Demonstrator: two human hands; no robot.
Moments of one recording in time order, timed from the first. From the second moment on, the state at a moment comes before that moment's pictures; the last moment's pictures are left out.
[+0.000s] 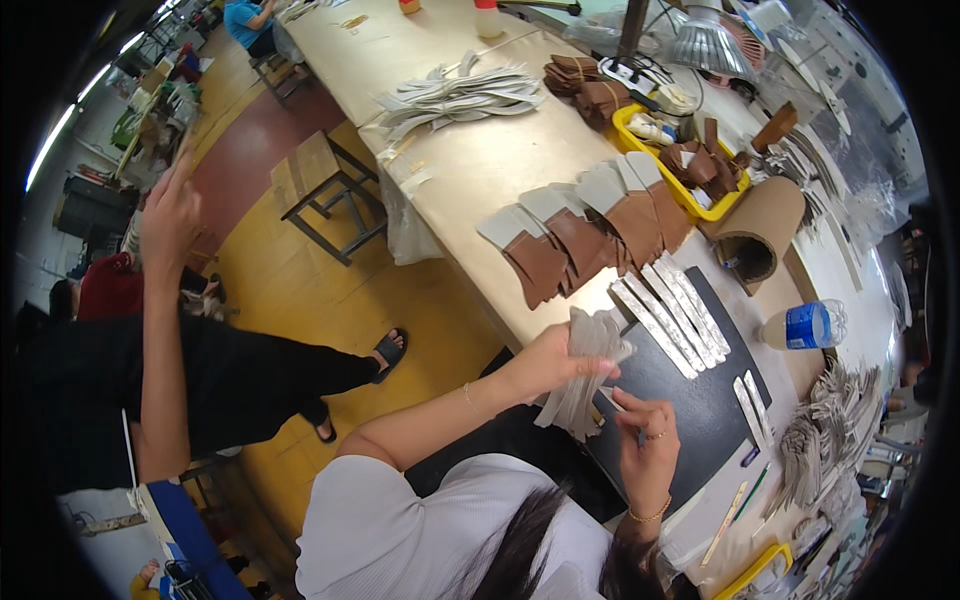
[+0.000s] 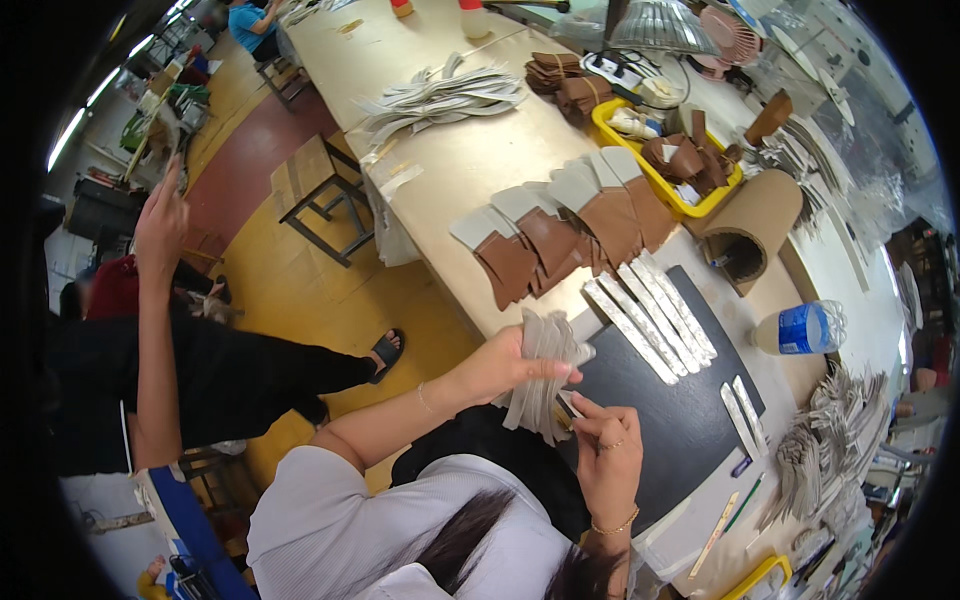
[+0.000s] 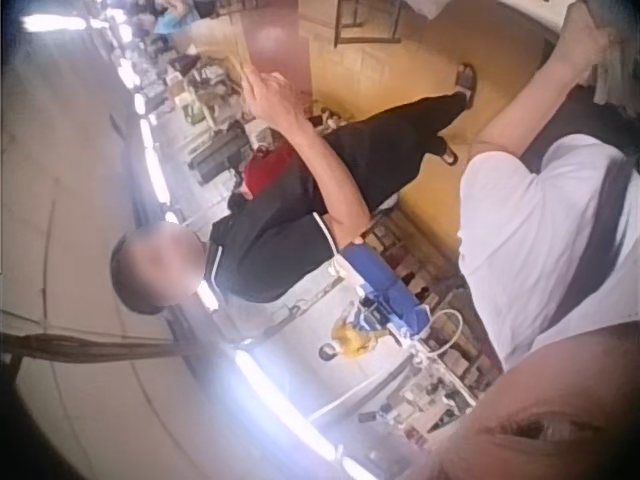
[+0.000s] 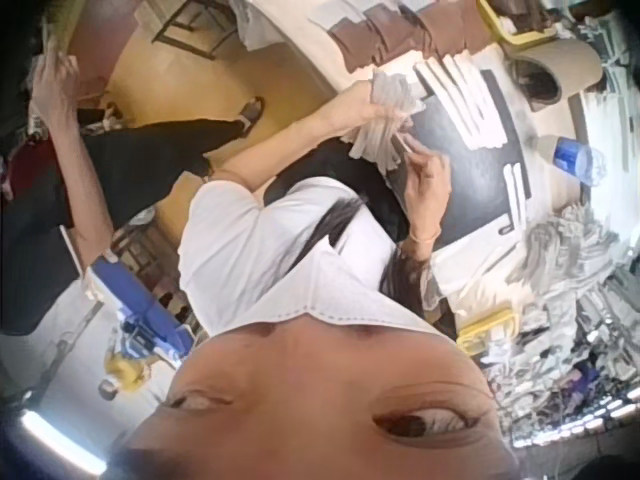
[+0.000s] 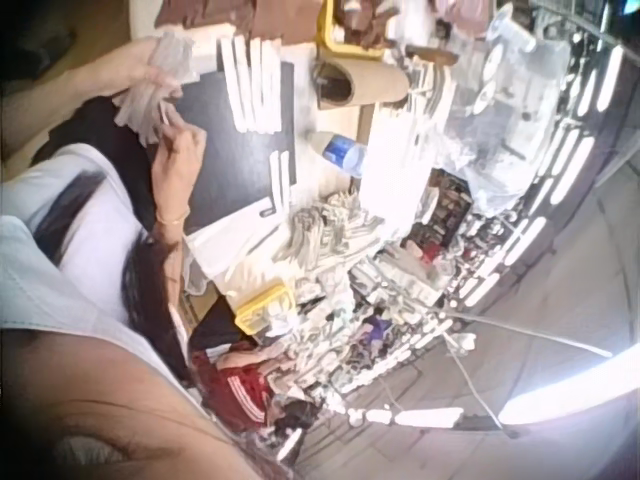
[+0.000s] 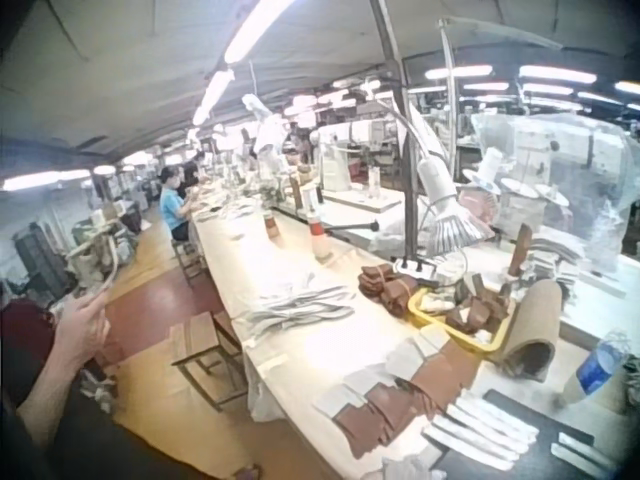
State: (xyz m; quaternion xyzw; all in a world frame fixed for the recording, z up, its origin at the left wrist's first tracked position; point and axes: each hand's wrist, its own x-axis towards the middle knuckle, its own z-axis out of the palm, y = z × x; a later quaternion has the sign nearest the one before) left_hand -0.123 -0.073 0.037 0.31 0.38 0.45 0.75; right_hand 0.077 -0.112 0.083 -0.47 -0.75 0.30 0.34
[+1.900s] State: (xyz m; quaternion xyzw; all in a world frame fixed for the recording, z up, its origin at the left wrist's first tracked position) left_hand -0.256 -0.062 0.096 0.38 0.49 0.50 0.61; right_hand 0.141 -0.091 0.014 -0.70 -0.34 0.52 0.35
